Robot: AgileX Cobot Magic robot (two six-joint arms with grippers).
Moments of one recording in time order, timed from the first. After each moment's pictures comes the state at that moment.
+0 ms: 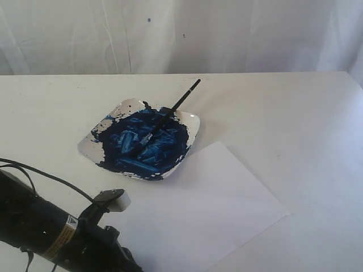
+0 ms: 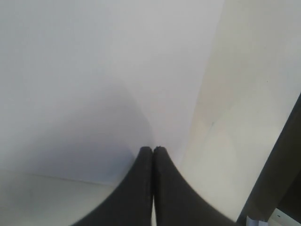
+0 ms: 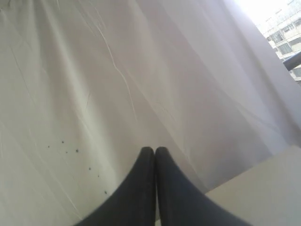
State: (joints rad) left arm -0.57 1.76 -0.53 1.64 -0.73 -1.80; right arm 0.13 0.01 0.00 0.18 -0.26 0.36
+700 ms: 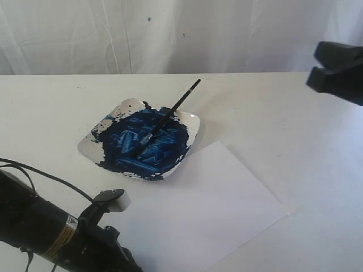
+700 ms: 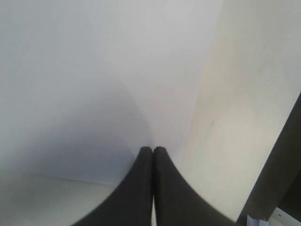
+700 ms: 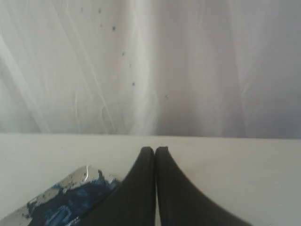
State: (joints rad) left arm -0.57 1.76 -0.53 1.64 -0.73 -1.80; right arm 0.21 1.07 -0.54 -0.69 -0.49 0.77
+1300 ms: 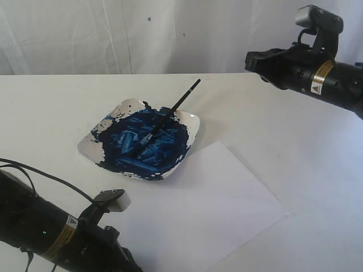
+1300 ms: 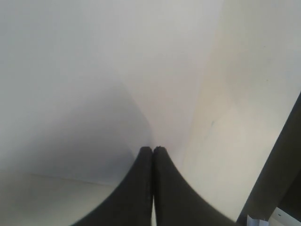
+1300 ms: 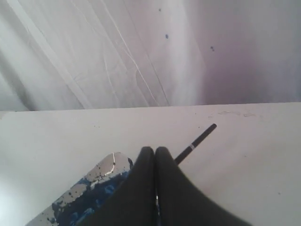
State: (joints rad) left arm -0.57 1.76 -0.53 1.64 -0.73 -1.80; right arm 0.23 1.70 -0.92 -0.83 -0.71 0.99
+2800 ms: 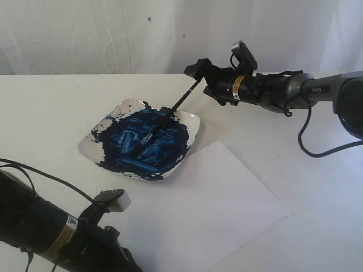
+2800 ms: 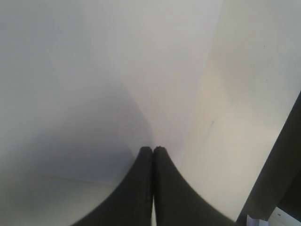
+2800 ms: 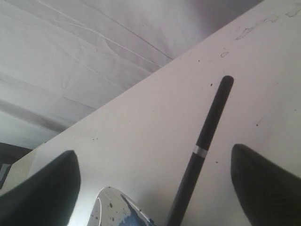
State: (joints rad) left arm -0.57 1.76 -0.53 1.64 -0.73 -1.80; right arm 0.35 2.44 -1.73 -1.04 -0.58 1.78
